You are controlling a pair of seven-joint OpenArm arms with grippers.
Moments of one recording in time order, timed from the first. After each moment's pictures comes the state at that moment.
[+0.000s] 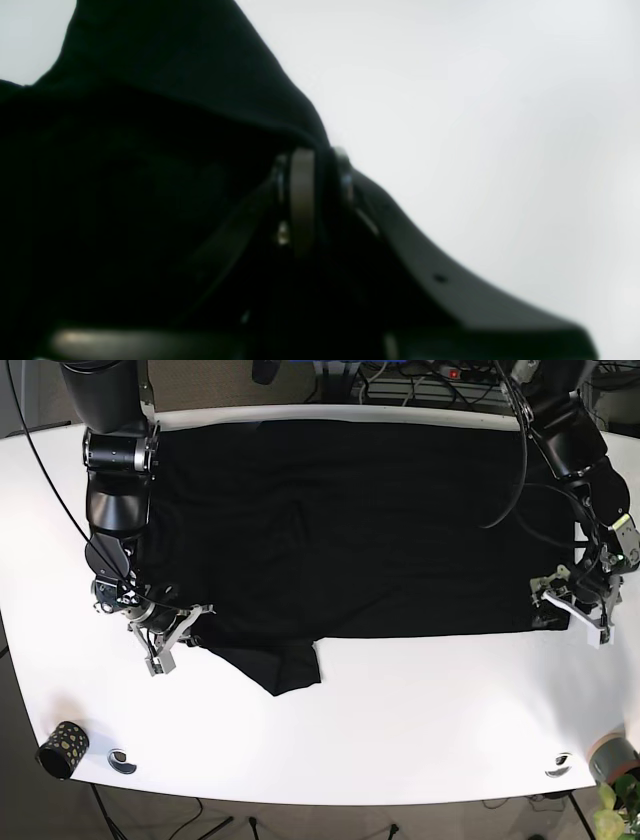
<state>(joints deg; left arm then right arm) -13.8 -14.3 -29.6 73.1 -15.2 -22.2 47.6 28.0 17.5 4.8 41.5 13.7 35.4 -23.2</state>
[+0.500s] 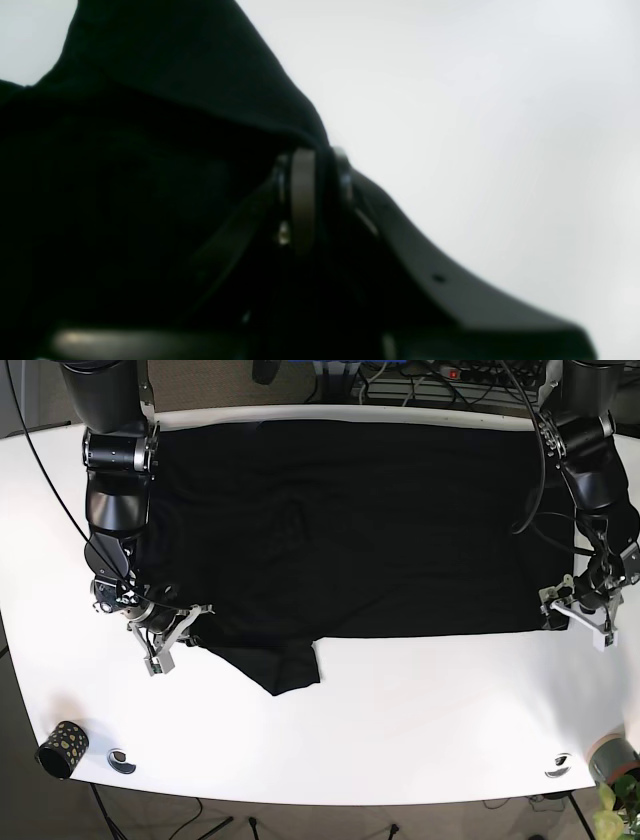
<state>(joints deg) -23.0 -21.9 -21.4 46.4 -14.9 -21.0 34.1 28.0 17.6 4.9 41.4 13.7 35.4 -23.2</state>
